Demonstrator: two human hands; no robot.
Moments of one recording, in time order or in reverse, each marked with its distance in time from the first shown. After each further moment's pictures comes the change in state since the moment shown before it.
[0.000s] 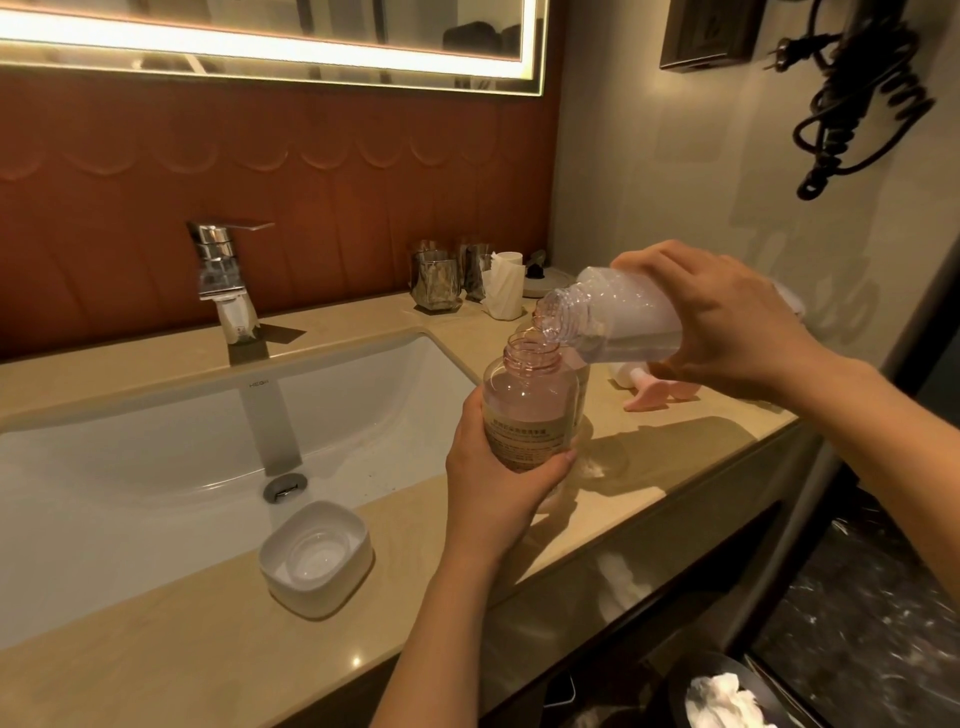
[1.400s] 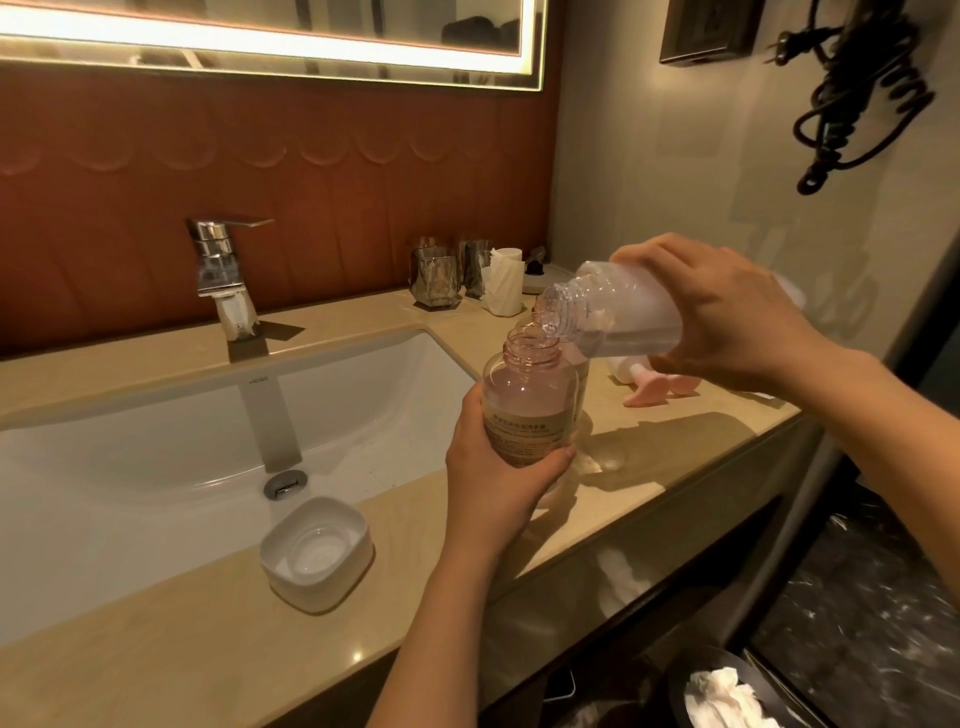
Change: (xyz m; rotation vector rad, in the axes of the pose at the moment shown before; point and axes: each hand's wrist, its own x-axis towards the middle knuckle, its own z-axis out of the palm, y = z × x) left_hand 0.000 -0.001 0.000 0.007 0.002 -0.010; right_hand 0.001 -0.002 -0.004 -0.005 -0.023 0.011
